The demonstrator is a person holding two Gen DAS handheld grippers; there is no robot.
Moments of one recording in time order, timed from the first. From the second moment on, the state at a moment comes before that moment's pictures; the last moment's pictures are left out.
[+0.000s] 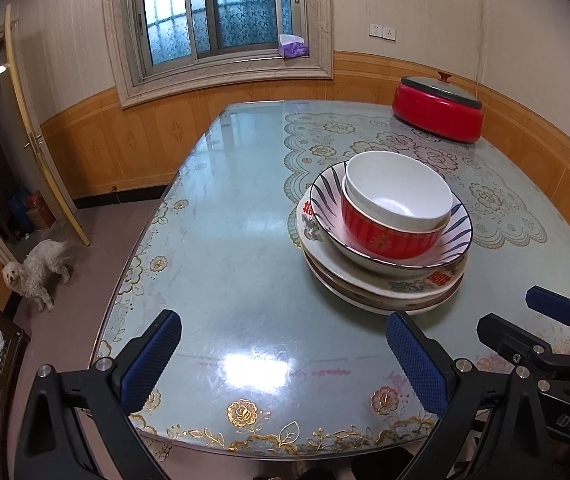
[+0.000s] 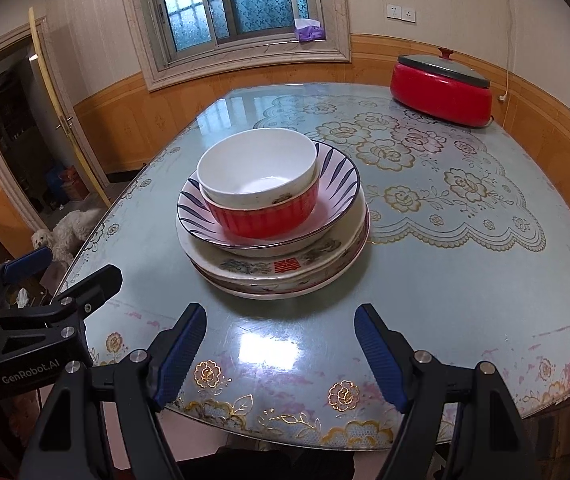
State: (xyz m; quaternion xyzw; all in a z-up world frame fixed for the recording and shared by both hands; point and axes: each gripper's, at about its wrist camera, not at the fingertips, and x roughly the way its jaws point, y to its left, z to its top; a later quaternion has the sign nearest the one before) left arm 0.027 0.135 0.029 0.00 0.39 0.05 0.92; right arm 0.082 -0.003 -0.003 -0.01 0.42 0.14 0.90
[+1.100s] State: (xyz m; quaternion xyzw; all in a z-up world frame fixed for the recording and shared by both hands) left arm 0.032 0.130 0.021 0.00 0.40 0.05 0.91; right arm 0.088 -0.008 -0.007 -0.01 0.43 0.14 0.89
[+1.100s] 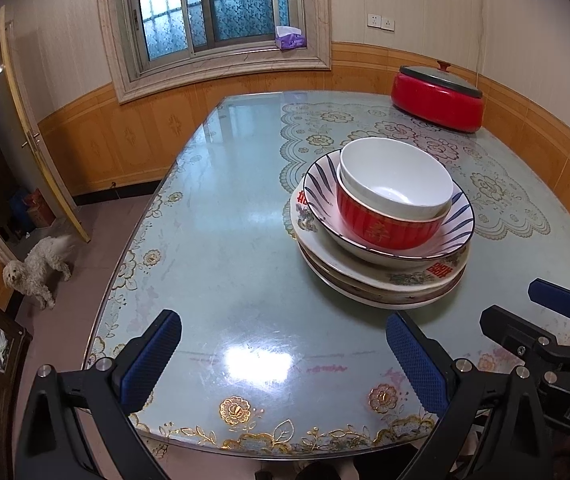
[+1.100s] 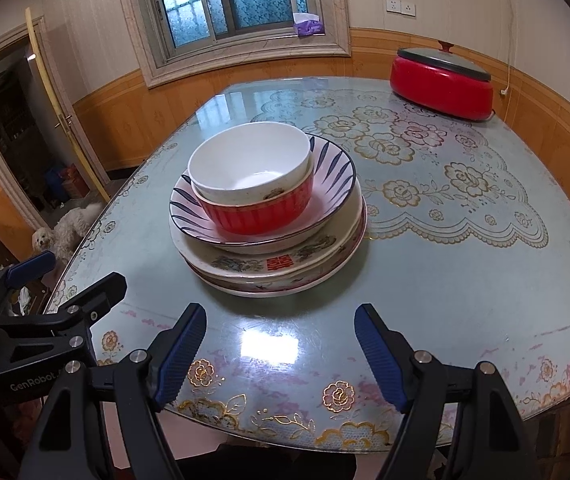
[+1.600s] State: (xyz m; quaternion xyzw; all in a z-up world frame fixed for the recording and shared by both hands) left arm 0.032 0.125 0.023 0.01 0.39 0.04 0.92; right arm 0.086 -0.010 -0.007 -0.01 0.43 0.14 0.89
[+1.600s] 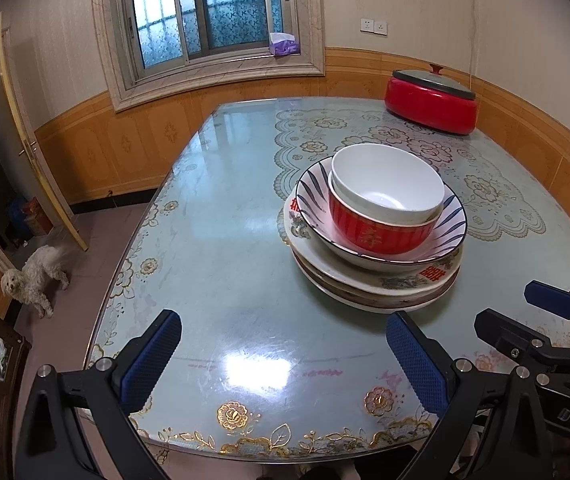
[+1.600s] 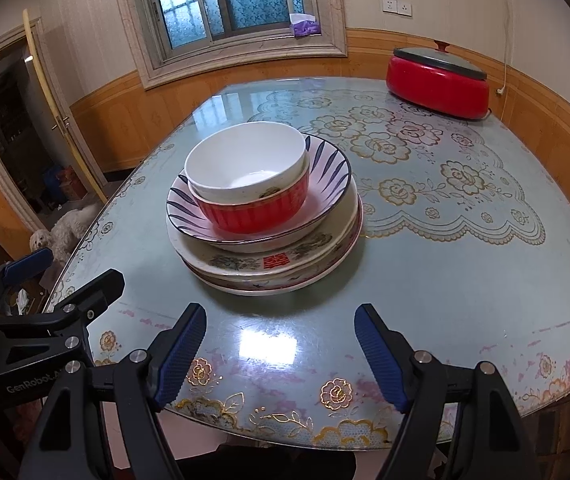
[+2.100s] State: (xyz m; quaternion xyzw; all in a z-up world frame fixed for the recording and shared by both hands) left arm 0.036 0.126 0.021 0.01 0.39 0.04 0.92; right arm 0.092 -0.007 -0.008 0.00 0.43 0.14 0.89
